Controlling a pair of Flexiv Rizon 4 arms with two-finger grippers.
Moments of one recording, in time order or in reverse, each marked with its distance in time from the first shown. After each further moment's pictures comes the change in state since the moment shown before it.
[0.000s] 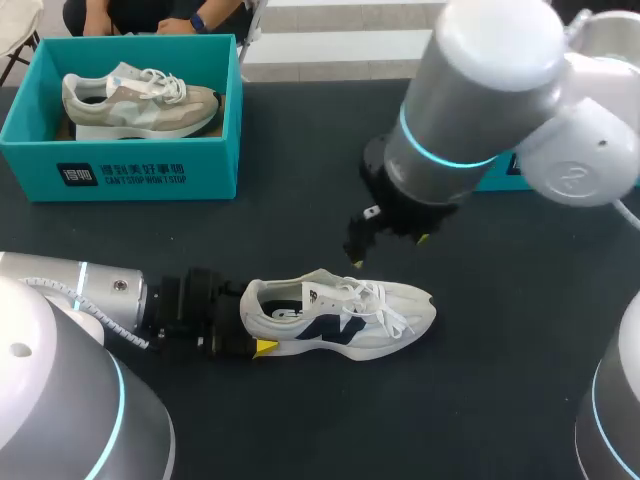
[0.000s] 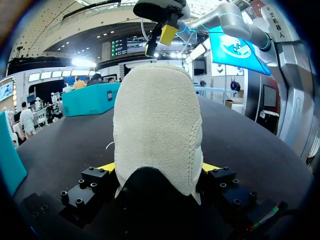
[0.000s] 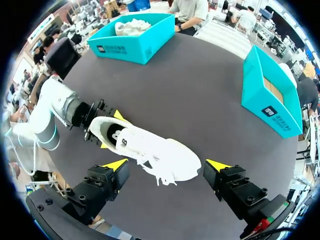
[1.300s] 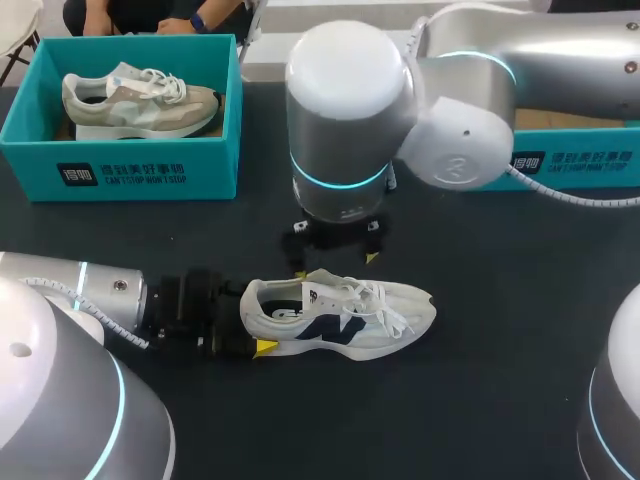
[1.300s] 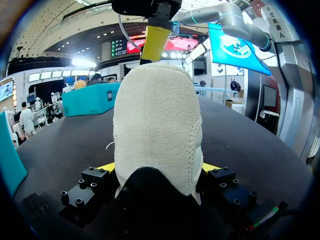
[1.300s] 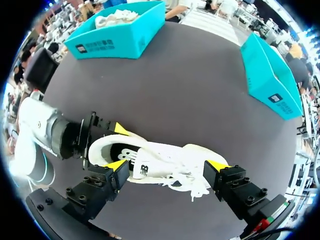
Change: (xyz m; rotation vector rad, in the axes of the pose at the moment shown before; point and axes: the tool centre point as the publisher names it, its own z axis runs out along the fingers) left arm 0.000 0.000 0.000 0.000 0.000 0.000; right arm 0.054 0.023 0.055 0.067 -0.109 0.190
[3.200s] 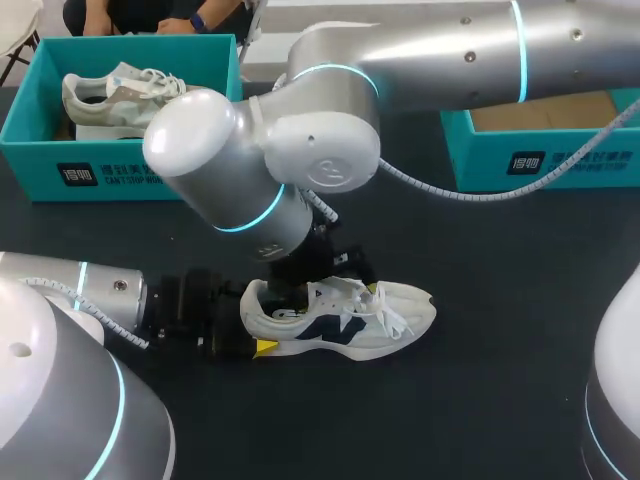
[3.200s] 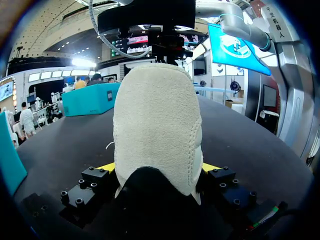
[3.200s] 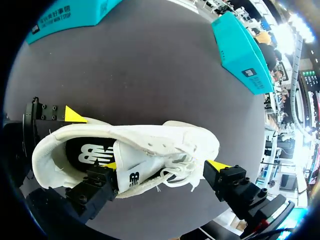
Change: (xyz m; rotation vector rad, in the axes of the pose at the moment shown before) left arm 0.000 0.000 0.000 0.000 0.000 0.000; right arm -0.006 -0.035 0.045 0.196 -0.413 0.086
